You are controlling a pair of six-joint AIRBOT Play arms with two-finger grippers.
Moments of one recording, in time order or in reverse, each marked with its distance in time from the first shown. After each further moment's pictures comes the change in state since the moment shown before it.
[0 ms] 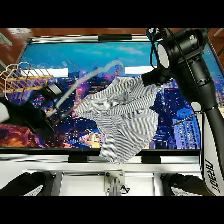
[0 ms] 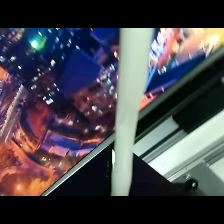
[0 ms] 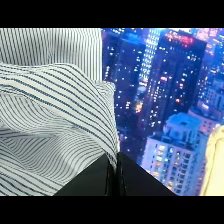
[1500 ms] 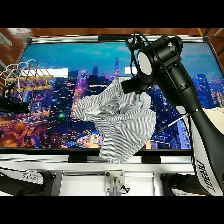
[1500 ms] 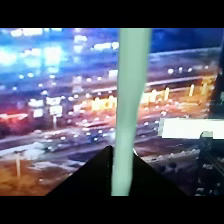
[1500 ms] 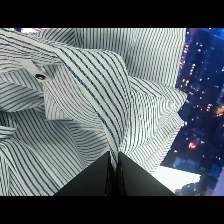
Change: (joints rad) left arm 1.106 -0.791 0.167 -0.355 0.542 0.231; right arm 0.106 -0.040 0.000 0.183 -0.021 0.116
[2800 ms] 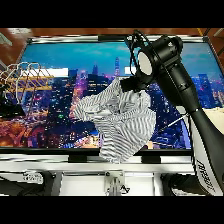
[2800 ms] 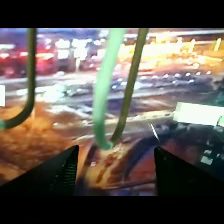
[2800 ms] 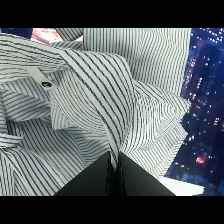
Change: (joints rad) left arm 0.018 0.082 -0.026 0.139 -0.092 -0.077; right arm 0.000 0.000 0.000 0.009 -0.045 -0.003
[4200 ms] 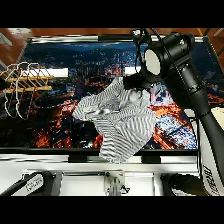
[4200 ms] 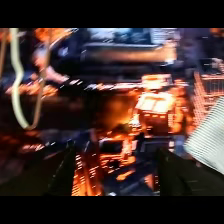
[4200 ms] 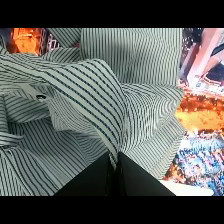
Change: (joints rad) left arm -0.152 0.499 0.142 -0.120 -0.189 -0.353; right arm 0.000 0.047 0.000 -0.009 0.008 0.052
